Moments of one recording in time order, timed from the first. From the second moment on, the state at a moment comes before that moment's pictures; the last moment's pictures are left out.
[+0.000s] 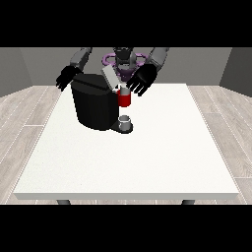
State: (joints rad) left arm -1.16 0.44 0.10 -0.61 -0.69 -0.14 -0.14; right arm -0.32 -0.05 -0.06 -1.38 -0.04 -0.16 -0.05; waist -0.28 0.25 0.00
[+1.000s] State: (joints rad) left arm -1.14 0.46 0.06 -0.61 -0.75 -0.21 -0.17; right arm -0.29 -0.04 -0.06 -1.36 -0.02 -0.18 -0.07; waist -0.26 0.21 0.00
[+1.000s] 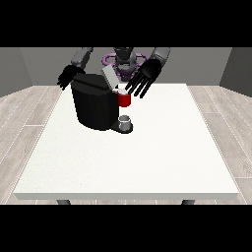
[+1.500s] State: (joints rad) left arm -1.07 0.40 0.08 -0.63 -0.72 -0.21 -0.16; right arm -0.22 -0.04 -0.07 -1.35 -0.05 -0.16 -0.08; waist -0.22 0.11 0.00
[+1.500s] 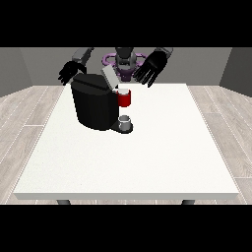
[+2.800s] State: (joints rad) left arm -0.60 0.07 0.36 -0.75 -0.24 -0.28 -0.25; right arm -0.20 -0.17 -0.05 -1.47 -0.08 0.00 0.04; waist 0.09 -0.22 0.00
